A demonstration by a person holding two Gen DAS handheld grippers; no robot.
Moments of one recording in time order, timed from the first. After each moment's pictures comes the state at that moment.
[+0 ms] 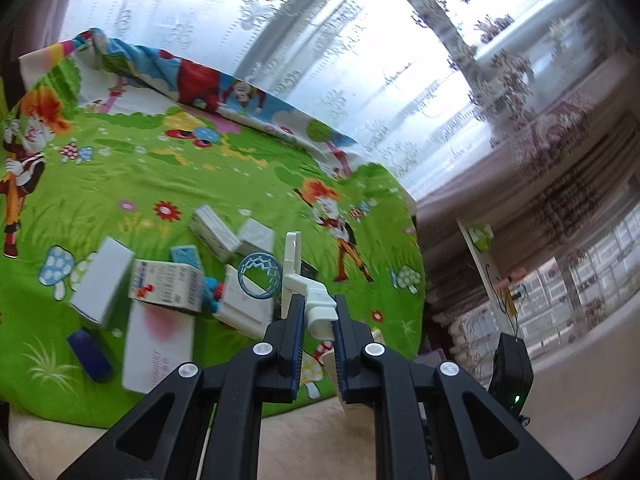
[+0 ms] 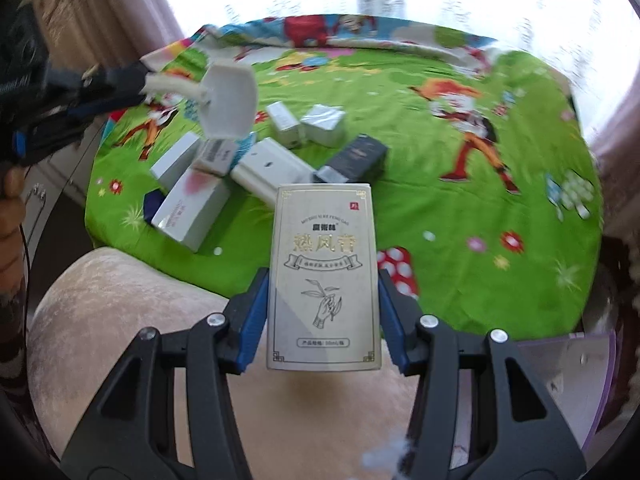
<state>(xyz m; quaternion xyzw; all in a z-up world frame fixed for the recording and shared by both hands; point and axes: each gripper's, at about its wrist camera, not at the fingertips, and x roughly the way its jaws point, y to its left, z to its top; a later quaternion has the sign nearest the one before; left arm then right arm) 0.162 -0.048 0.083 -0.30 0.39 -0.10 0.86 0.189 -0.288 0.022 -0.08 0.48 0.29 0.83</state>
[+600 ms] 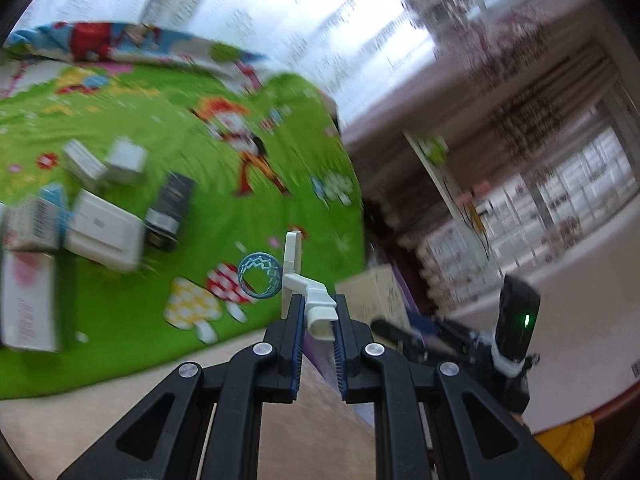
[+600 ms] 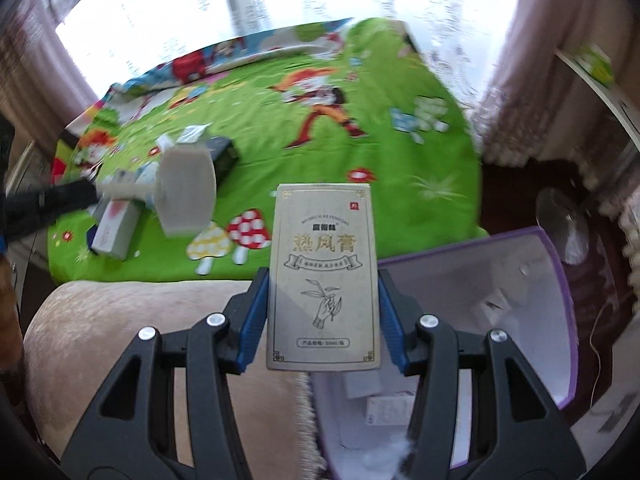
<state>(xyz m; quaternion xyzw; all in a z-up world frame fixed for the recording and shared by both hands) 0.165 -0.191 0.062 -0.24 0.47 -0.24 0.82 0.172 -0.432 0.027 0.00 0.48 0.15 0.86</state>
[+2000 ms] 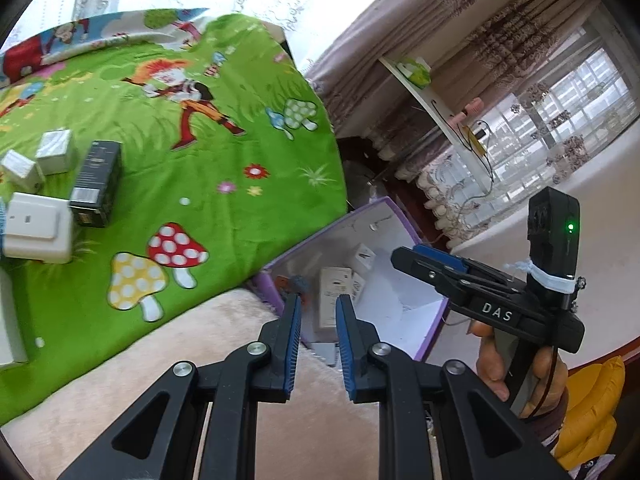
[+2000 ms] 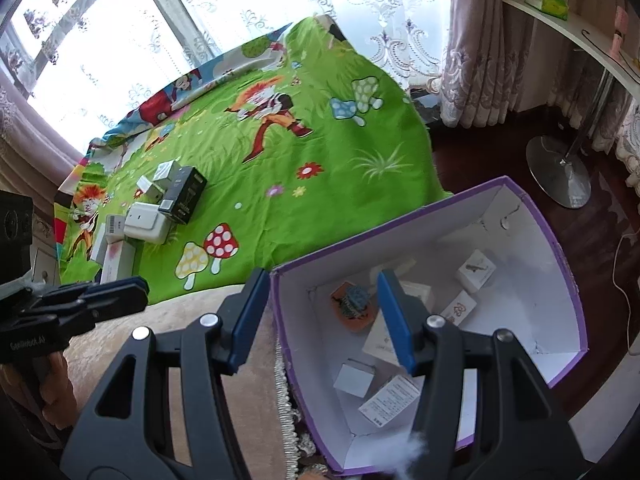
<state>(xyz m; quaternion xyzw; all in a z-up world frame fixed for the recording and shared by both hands) 0.164 -0.255 0.041 -0.14 0.52 -0.27 0.80 0.169 -0.490 0.025 0.10 0.49 0.12 0.86</state>
